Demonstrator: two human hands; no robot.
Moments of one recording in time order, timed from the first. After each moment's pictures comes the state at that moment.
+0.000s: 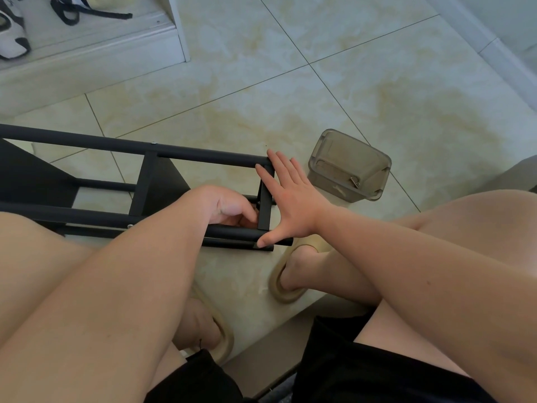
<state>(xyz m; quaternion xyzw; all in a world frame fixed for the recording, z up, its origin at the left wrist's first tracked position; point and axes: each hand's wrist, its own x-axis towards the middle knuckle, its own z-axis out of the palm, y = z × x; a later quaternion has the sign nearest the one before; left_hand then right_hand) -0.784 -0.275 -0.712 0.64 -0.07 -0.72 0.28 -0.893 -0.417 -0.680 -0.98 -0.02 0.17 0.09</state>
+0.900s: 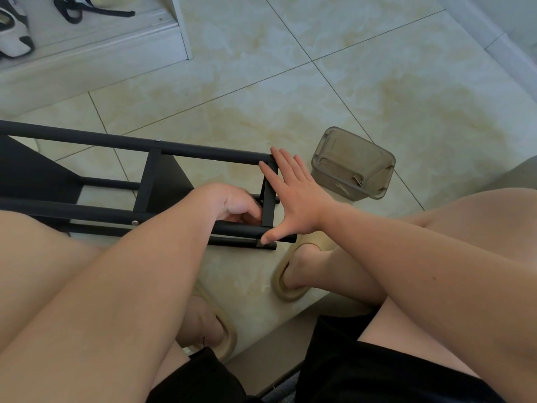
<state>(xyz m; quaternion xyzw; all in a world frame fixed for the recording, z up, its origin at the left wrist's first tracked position) -0.783 -0.278 -0.710 0.69 -0.07 -0.66 0.27 -0.890 -0.419 -0.682 -0.98 -0.02 0.17 0.09</state>
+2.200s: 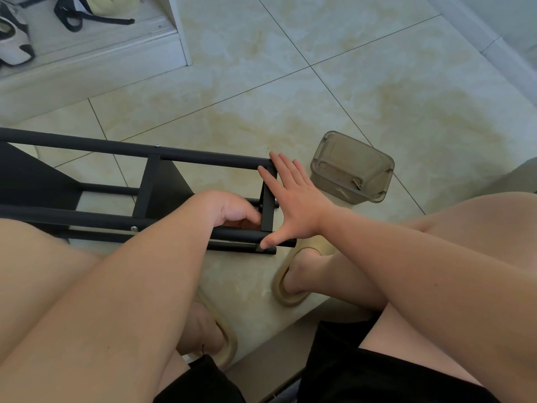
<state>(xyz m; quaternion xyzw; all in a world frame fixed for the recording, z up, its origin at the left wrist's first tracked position) -0.780 -0.276 -0.720 0.69 -0.11 -0.67 0.25 -0.889 -0.420 -0.682 -0.98 -0.01 0.17 0.10</state>
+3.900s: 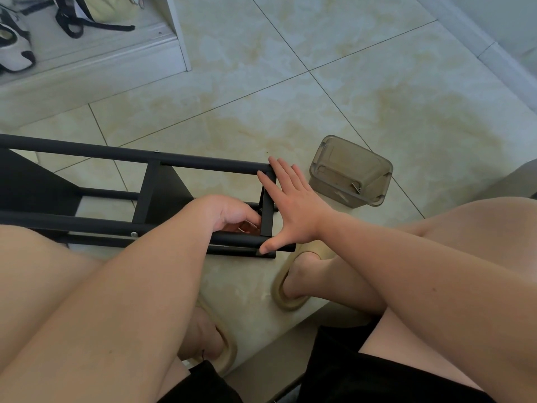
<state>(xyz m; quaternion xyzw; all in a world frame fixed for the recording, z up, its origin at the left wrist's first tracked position) -0.779 -0.276 -0.720 0.66 -0.06 -0.69 0.28 -0.889 -0.419 -0.678 -0.98 -0.01 0.17 0.09</state>
